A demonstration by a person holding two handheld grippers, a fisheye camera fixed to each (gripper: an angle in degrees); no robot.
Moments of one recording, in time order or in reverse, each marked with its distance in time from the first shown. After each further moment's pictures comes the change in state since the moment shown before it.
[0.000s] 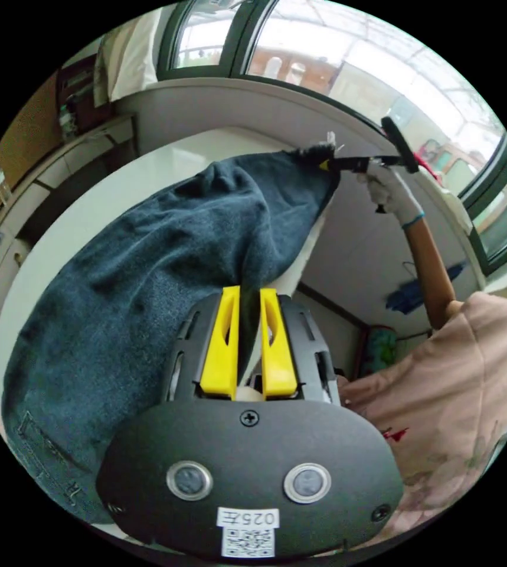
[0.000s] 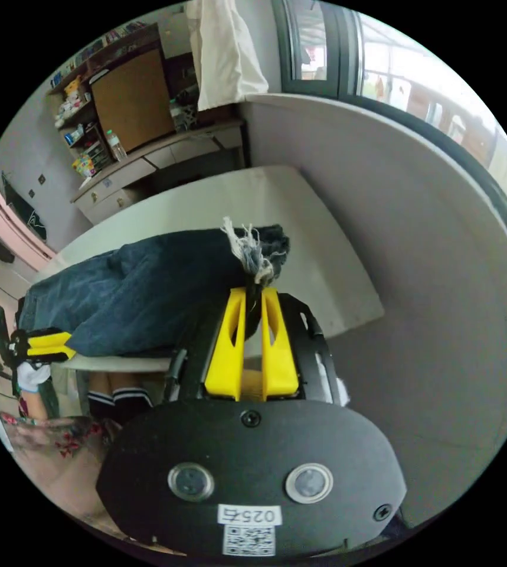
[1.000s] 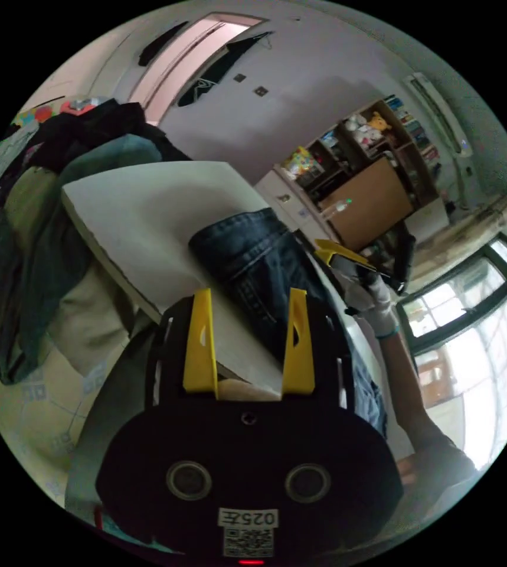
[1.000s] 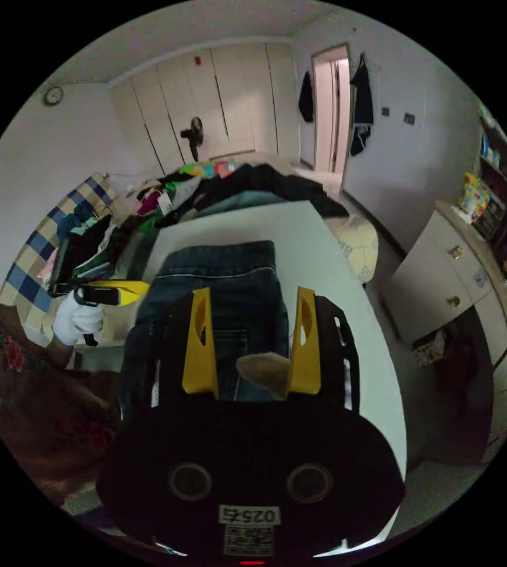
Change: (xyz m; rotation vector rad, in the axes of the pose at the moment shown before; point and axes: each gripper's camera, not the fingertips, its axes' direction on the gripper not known) left arm -0.193 0.437 -0.265 0.747 -0.371 -1.347; right arm -0.729 -0.054 0.097 -0.145 -0.778 -1.355
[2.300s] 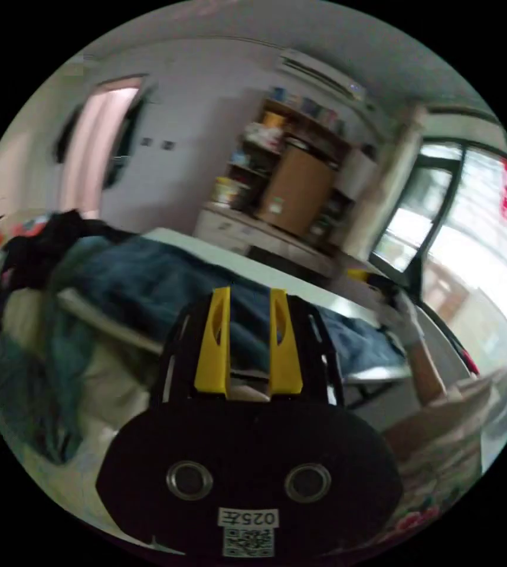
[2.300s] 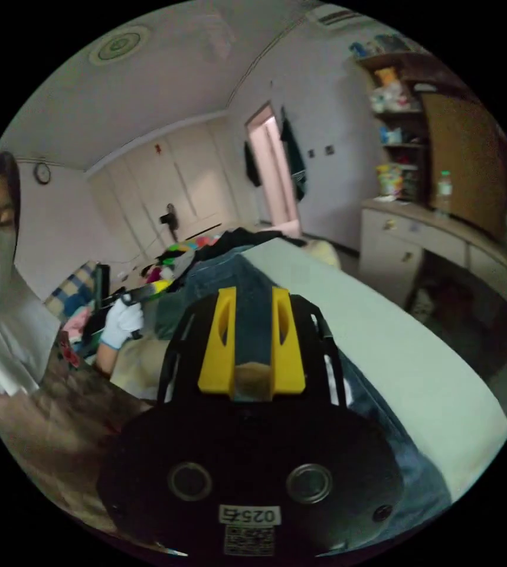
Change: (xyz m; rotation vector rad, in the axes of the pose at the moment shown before) left arm 0.063 0.063 -0.056 0.083 0.221 0.582; right arm -0.110 0.210 -0.195 0.455 0.159 0.302
